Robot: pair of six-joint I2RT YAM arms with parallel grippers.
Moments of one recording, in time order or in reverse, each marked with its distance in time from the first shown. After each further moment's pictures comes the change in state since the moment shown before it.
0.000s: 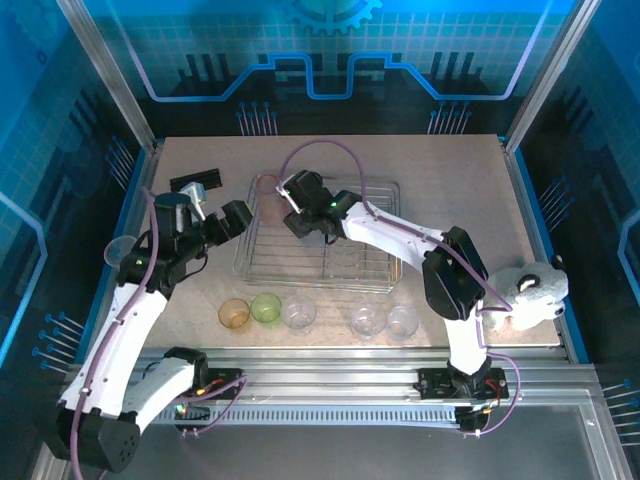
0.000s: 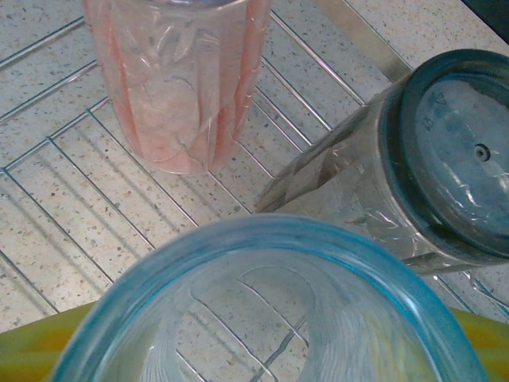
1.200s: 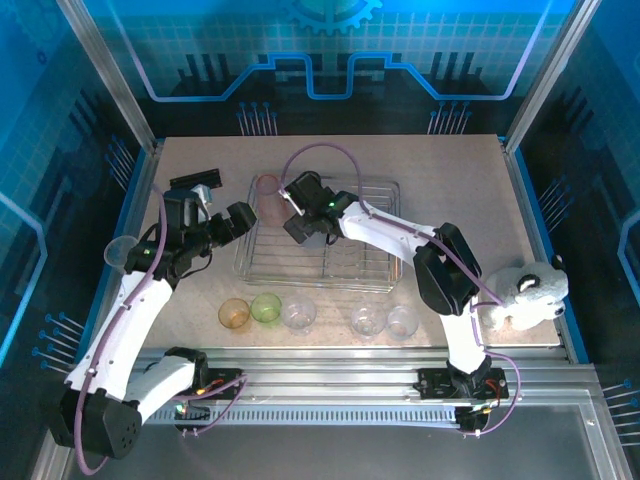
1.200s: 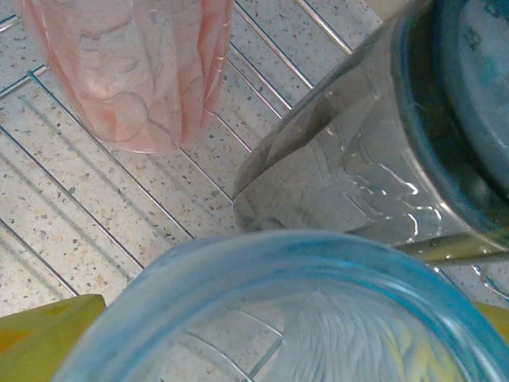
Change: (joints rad) left arm 0.003 0.071 0.002 -0.023 0.022 -0.023; right arm -0.017 0.052 0.008 -0.011 0.026 -0.021
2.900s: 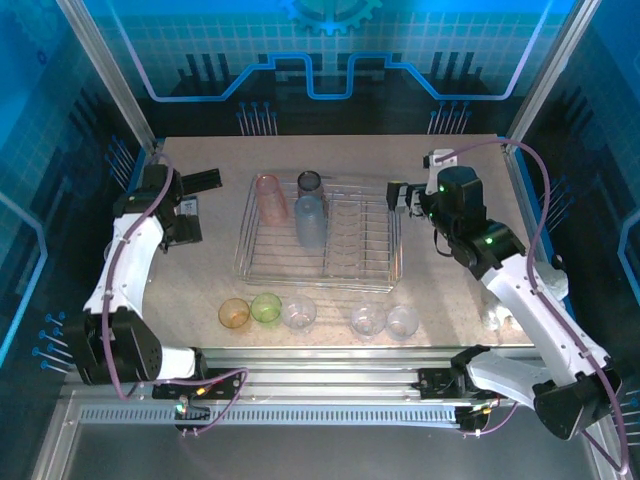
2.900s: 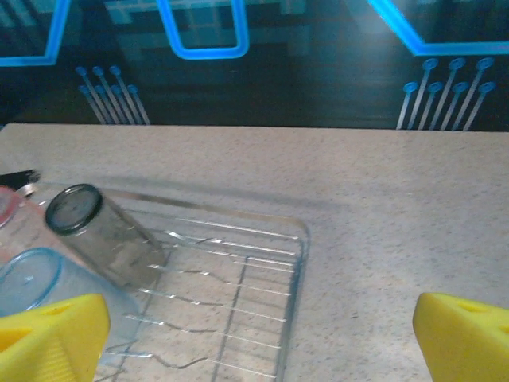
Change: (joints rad) left arm 0.274 0.377 0.293 -0.446 -0.480 0.513; right arm -0.379 -0.949 -0.549 0.092 -0.128 0.290
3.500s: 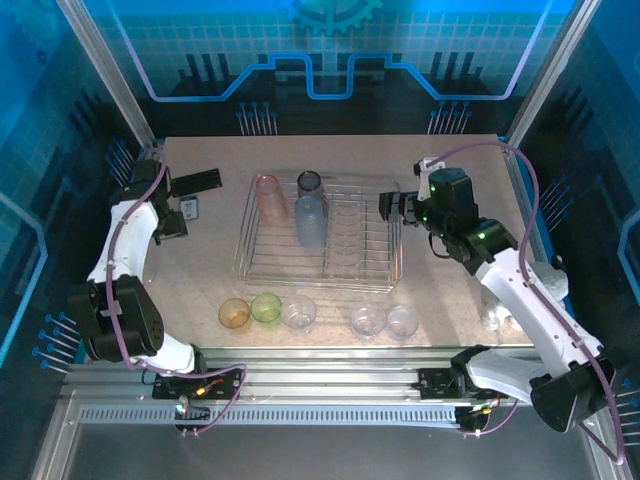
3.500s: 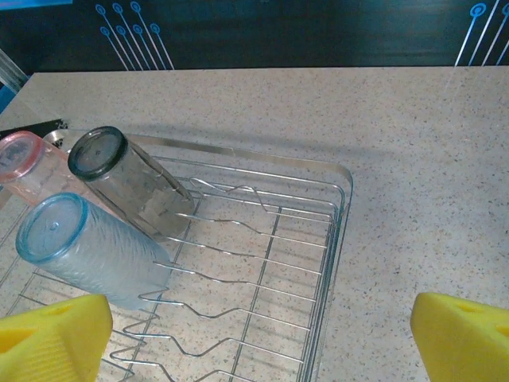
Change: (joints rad) left arm 0.105 0.121 0.013 0.091 -0.062 0.013; right arm 0.000 0.044 -0.006 -0.064 -0.093 0.047
